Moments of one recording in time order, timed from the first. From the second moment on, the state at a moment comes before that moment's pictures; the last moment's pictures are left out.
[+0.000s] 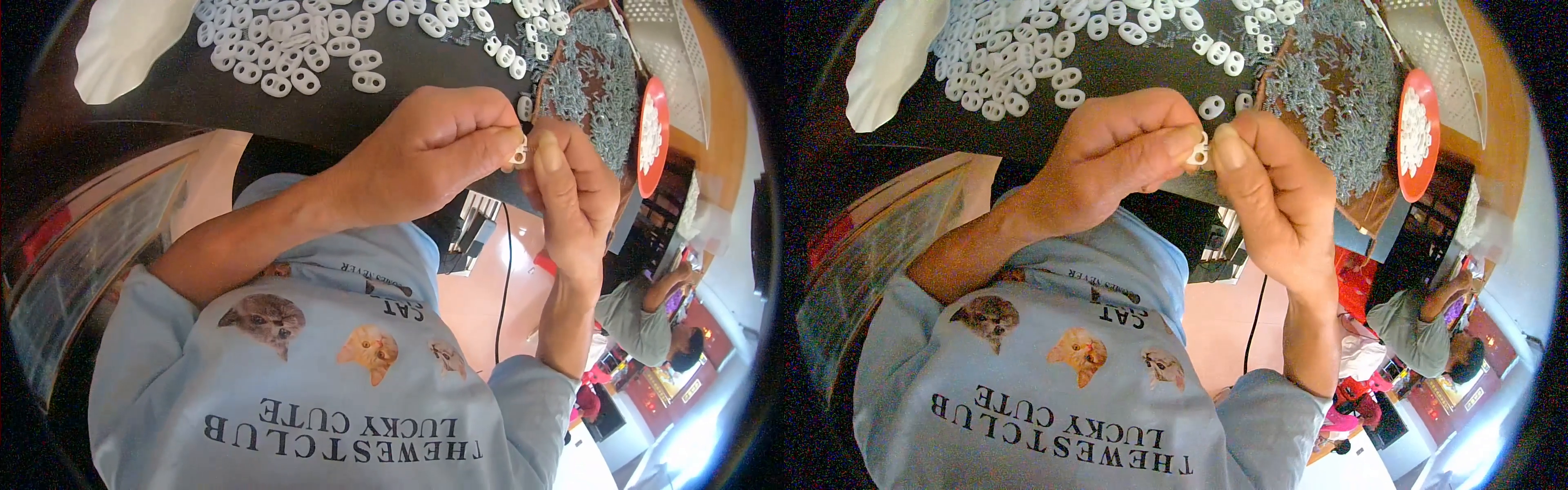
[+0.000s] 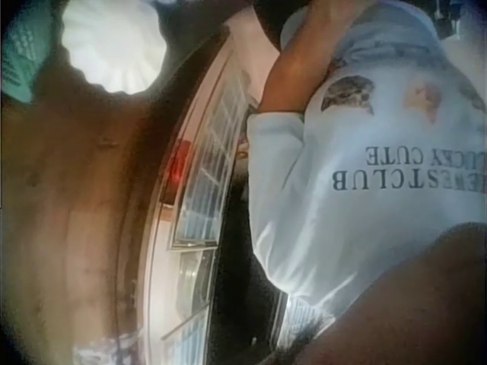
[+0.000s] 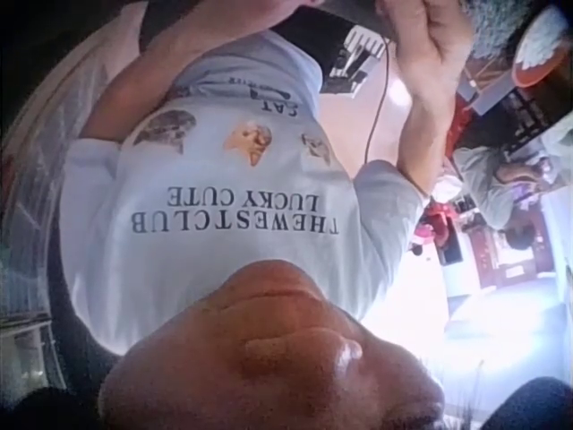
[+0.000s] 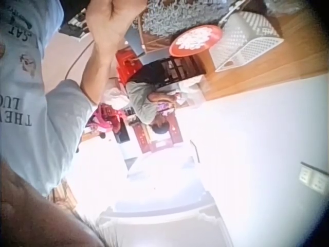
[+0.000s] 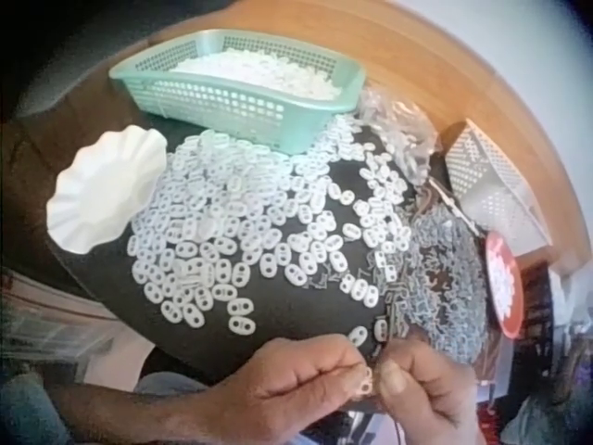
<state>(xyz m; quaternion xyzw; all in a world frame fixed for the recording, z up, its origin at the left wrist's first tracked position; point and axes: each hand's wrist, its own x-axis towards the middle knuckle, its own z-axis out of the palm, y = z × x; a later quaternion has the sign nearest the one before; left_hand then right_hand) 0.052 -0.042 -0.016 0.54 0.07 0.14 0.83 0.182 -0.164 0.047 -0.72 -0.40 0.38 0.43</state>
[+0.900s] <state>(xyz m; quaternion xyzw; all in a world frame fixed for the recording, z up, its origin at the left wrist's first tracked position) 0.054 -0.039 -0.019 0.53 0.10 0.16 0.83 0.170 -0.150 0.041 -0.74 -0.50 0.22 0.39</state>
